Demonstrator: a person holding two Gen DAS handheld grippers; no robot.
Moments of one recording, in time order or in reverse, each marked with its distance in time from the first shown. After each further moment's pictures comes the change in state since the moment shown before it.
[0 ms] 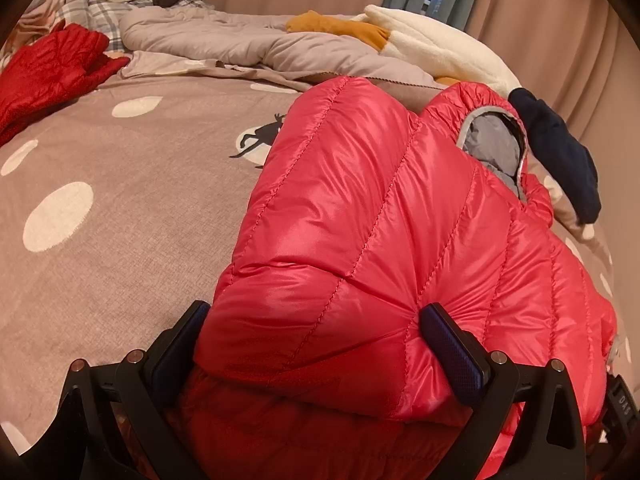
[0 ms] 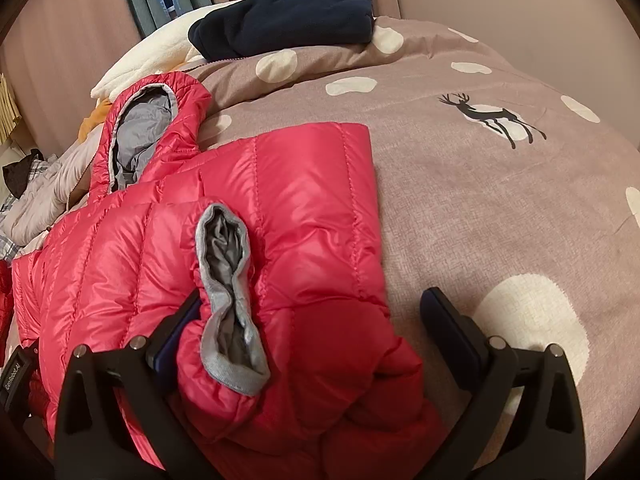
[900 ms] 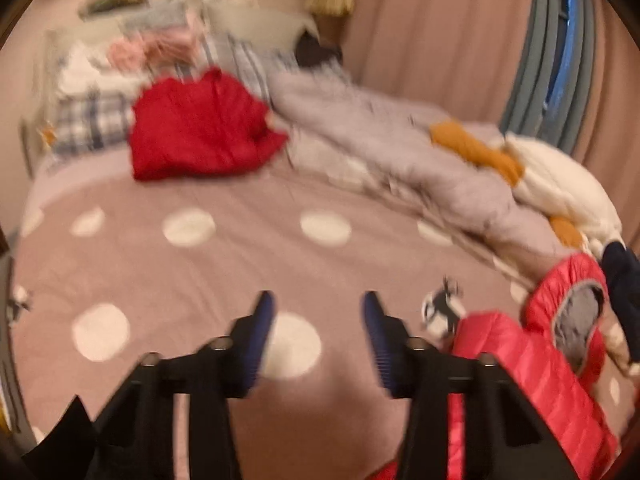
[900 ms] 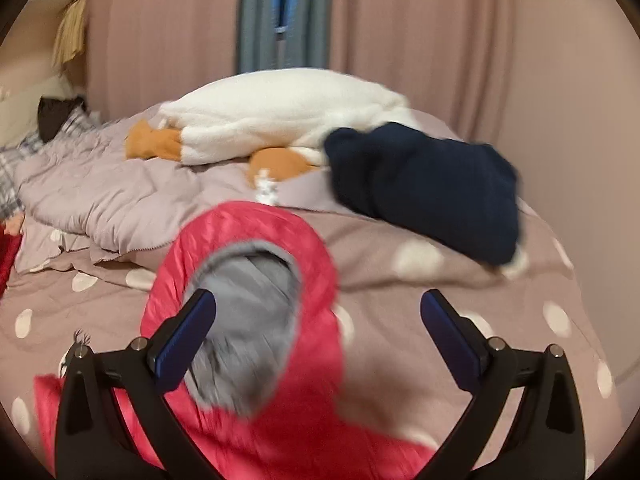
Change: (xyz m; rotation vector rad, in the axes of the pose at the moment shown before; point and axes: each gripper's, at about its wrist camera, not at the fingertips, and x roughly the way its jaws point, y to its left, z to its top) left arm -0.092 0.106 0.076 -0.257 -0.200 0.328; right arm 0.036 0.196 0.193 -0.425 -0.179 0.030
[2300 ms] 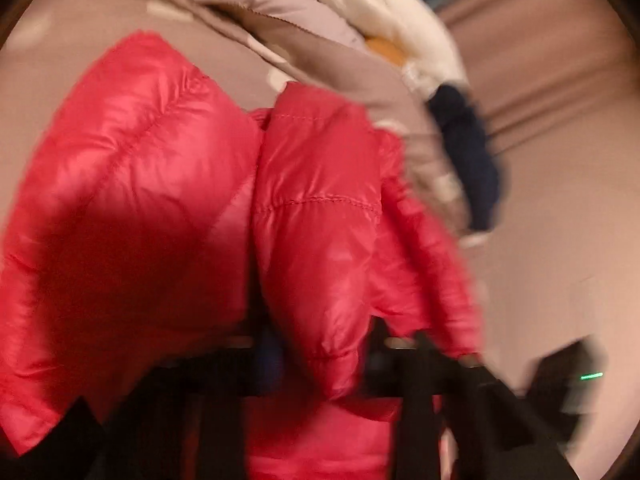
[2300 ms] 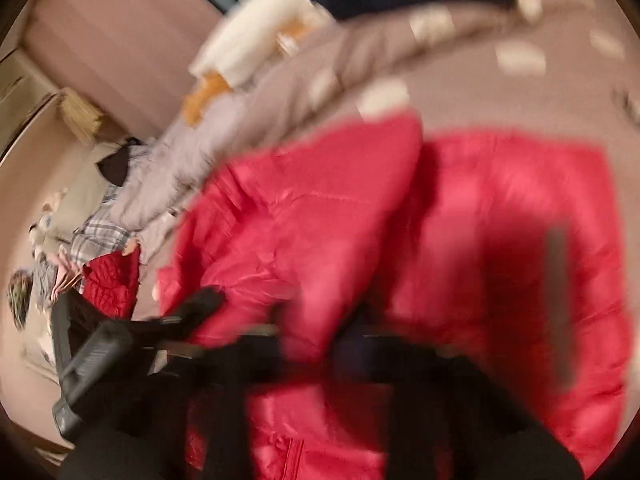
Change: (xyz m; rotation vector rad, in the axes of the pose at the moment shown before) left arm 0.046 -0.177 -0.087 0.115 0.560 -0.661; right arm -0.076 -0.023 -0.161 0.537 0.337 0.448
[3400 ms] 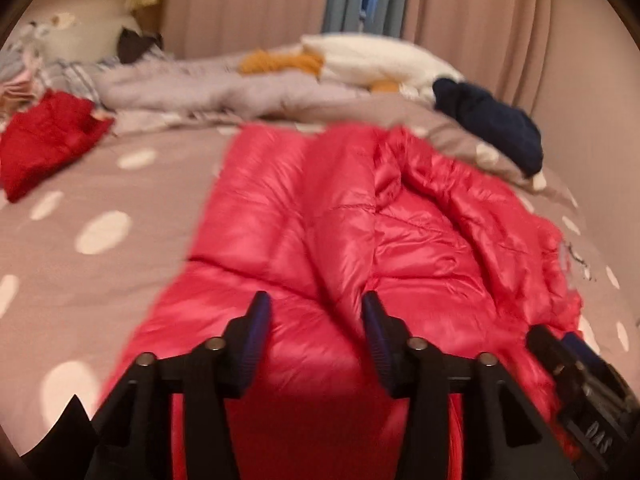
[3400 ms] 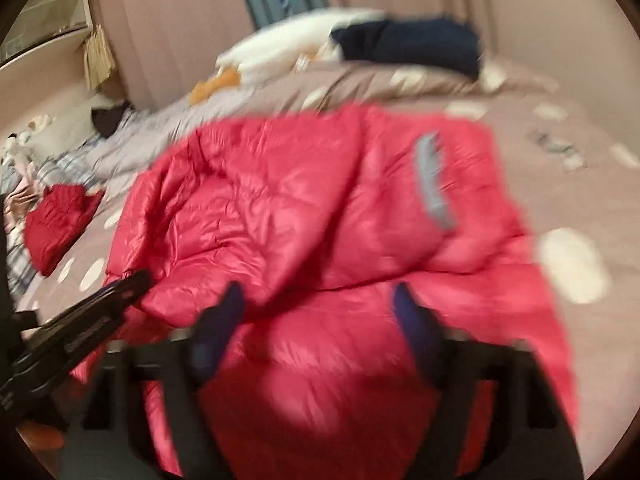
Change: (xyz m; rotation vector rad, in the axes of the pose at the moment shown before) left arm -0.092 -0.003 -0.124 0.365 -0.348 0.380; right arm -0.083 0.004 -0.145 -0.329 -0.268 -0.217
